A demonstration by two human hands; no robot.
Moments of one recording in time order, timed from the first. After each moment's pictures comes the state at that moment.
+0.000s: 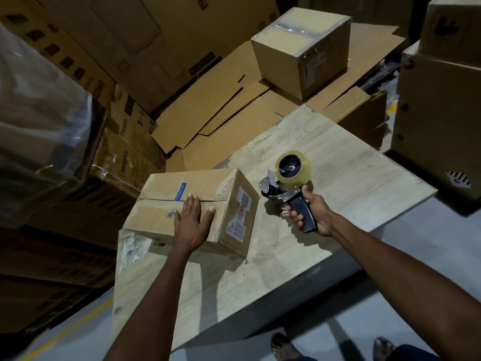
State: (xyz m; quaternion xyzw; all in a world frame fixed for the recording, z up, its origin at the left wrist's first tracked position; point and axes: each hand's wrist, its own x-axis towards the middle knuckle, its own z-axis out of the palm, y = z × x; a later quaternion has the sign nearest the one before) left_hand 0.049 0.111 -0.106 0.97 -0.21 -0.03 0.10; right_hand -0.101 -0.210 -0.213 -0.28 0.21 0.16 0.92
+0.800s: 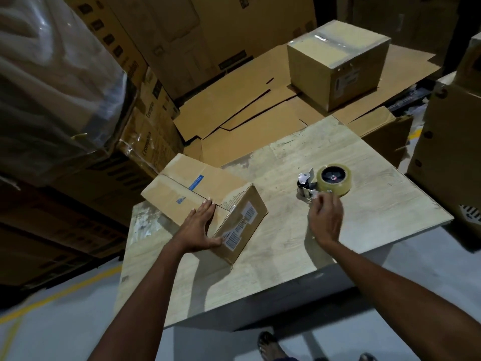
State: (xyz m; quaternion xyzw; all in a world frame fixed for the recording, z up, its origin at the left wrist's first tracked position) left_hand 0.027 0.181 -0.079 0.94 -0.31 -0.15 0.02; right_hand -0.096 -0.153 -0.212 -0.78 0.32 -0.33 0.42
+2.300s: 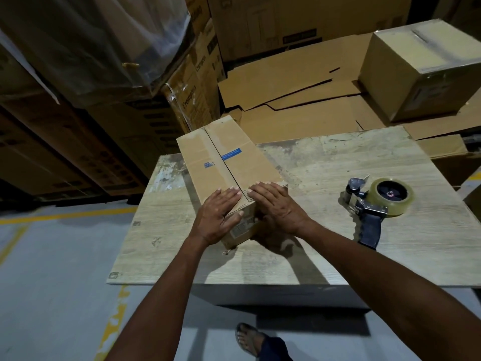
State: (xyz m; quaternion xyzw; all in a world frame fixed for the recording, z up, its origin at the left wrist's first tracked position) left_hand -0.006 0.225 -0.136 0.92 -0.31 0.13 0.18; right_hand 0.006 -0.029 -0.196 -0.89 -0.35 -0.25 0.15
